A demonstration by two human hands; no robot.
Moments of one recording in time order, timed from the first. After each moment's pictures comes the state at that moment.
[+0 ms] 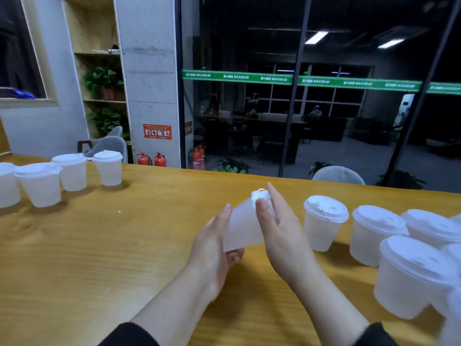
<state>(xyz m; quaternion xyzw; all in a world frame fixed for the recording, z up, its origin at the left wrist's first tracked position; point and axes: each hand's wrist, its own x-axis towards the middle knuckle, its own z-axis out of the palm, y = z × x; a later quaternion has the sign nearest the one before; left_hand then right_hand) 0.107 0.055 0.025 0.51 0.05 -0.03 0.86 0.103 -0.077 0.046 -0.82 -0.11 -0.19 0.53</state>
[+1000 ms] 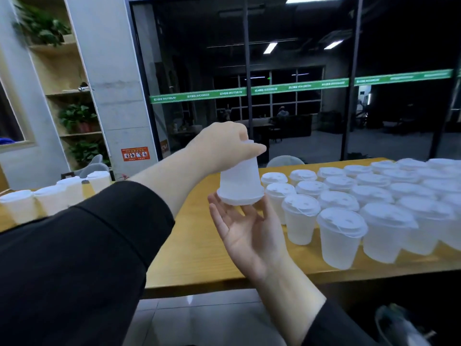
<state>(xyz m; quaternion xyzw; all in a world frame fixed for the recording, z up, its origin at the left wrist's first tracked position) -0.085 -0.062 0.227 0.94 -0.23 0.19 0.15 -0.143 -0.138 0.081 -0.14 -0.06 0.08 0.99</state>
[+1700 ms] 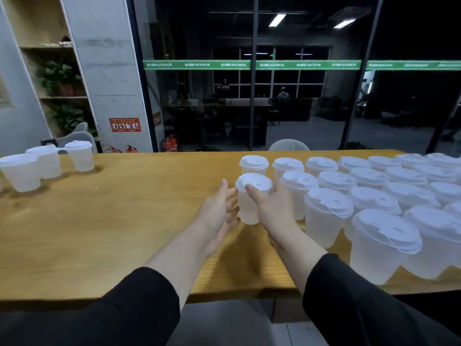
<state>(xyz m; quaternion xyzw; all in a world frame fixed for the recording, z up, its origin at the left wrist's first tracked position) -0.003 -0.035 0.034 0.63 -0.05 -0.14 0.76 -0.012 -0.160 0.035 -0.74 0.09 -0.24 0.62</state>
